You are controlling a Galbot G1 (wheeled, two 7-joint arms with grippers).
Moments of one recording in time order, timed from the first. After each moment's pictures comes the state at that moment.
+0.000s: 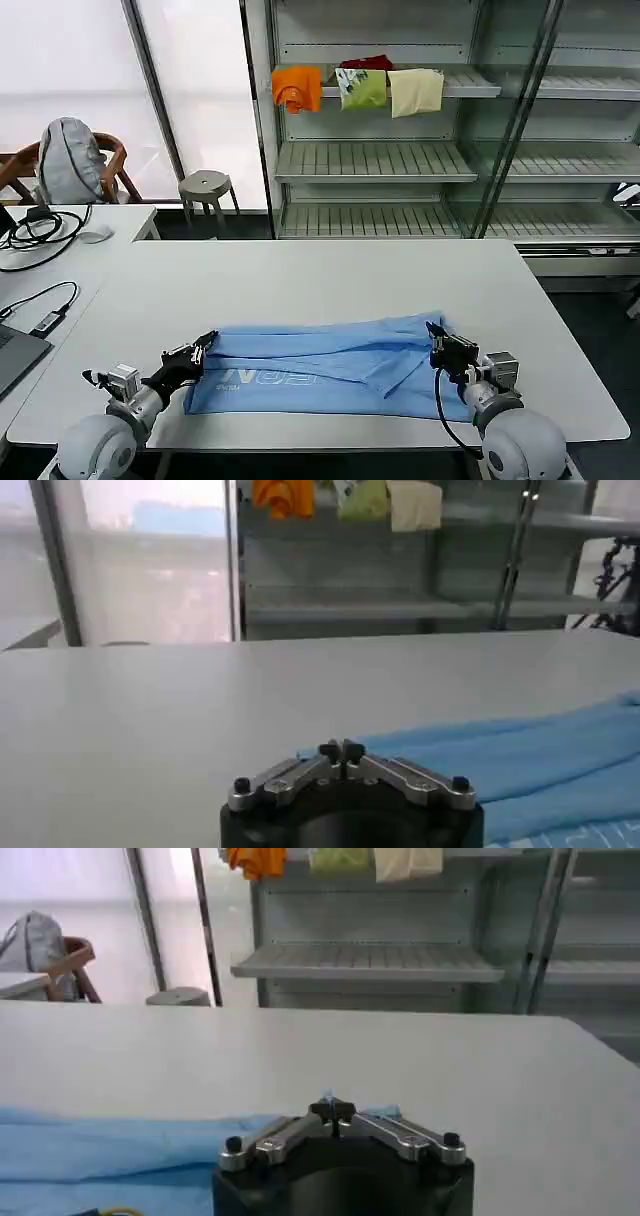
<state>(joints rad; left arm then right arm) 1.33 -0.89 -0.47 -1.89 -0.67 0.29 0.08 -1.29 1.08 0.43 2.13 0.56 -0.58 0.21</state>
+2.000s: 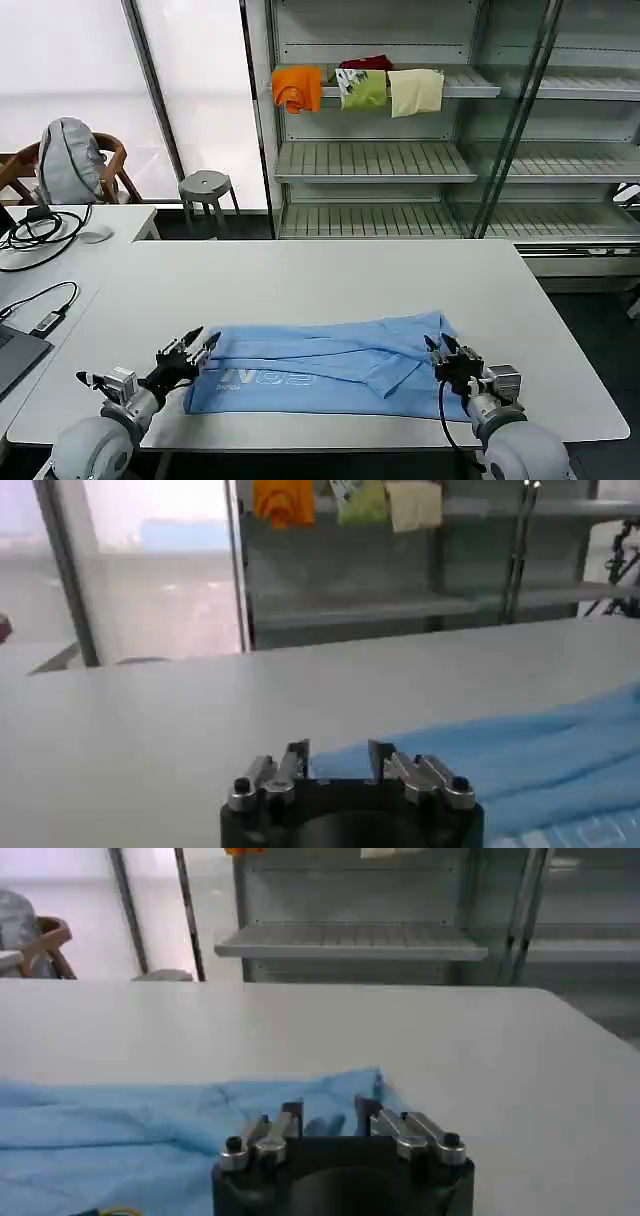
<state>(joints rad) 1.35 -0.88 -0.50 -1.93 -0.63 0.28 0.05 -1.35 1.09 0.49 2.15 0.53 -0.58 0.20</state>
